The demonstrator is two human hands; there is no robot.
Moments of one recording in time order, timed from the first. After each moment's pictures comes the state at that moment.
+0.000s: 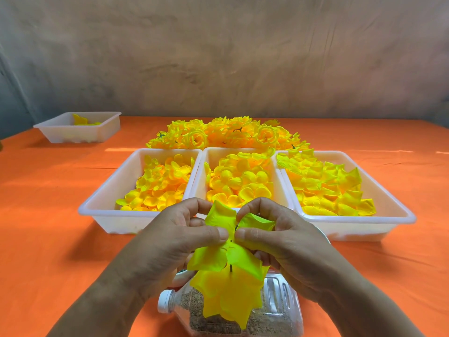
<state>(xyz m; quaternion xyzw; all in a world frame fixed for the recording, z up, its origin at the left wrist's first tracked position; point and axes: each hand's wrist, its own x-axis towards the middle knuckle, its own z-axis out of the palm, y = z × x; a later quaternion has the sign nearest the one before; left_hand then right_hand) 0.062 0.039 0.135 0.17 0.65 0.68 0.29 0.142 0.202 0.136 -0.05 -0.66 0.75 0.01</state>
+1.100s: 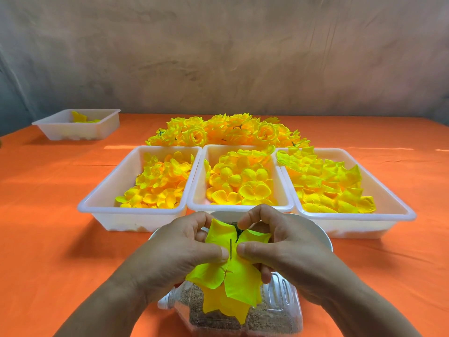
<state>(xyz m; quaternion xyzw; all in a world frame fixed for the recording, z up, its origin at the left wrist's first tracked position) 0.060 0.038 0.115 0.20 0.69 0.61 0.32 0.144 0.208 0.121 -0.09 -0.78 0.62 0.03</state>
